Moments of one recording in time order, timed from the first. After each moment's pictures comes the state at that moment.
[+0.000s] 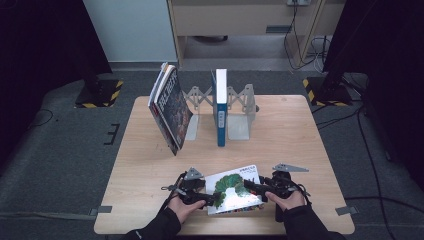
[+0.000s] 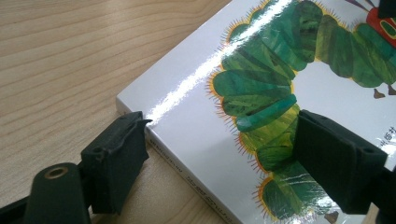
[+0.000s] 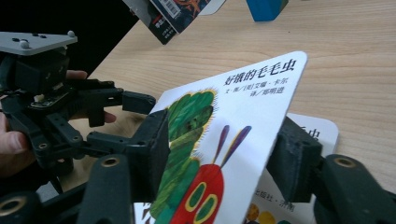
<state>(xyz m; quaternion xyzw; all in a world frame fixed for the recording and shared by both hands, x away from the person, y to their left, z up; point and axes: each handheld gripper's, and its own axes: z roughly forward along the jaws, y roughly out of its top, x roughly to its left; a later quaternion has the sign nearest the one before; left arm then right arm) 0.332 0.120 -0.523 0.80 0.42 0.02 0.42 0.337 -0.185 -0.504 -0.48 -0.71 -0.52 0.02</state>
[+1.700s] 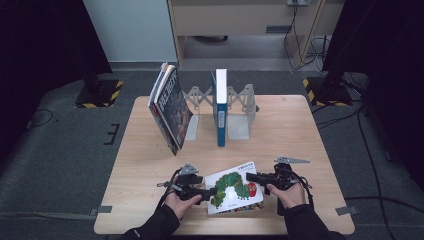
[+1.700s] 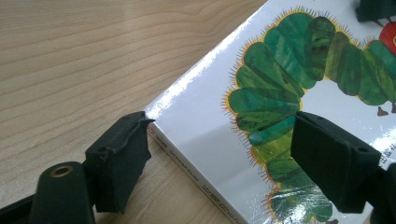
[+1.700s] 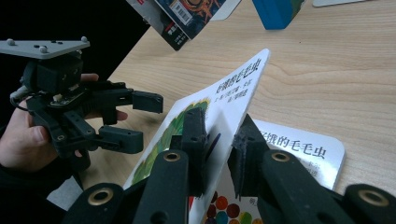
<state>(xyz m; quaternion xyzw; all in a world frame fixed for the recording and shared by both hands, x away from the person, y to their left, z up) 0.340 0.131 -0.515 0.79 0.44 0.02 0.43 0.354 -0.190 -0.493 -0.47 -0.71 -0.52 0.06</state>
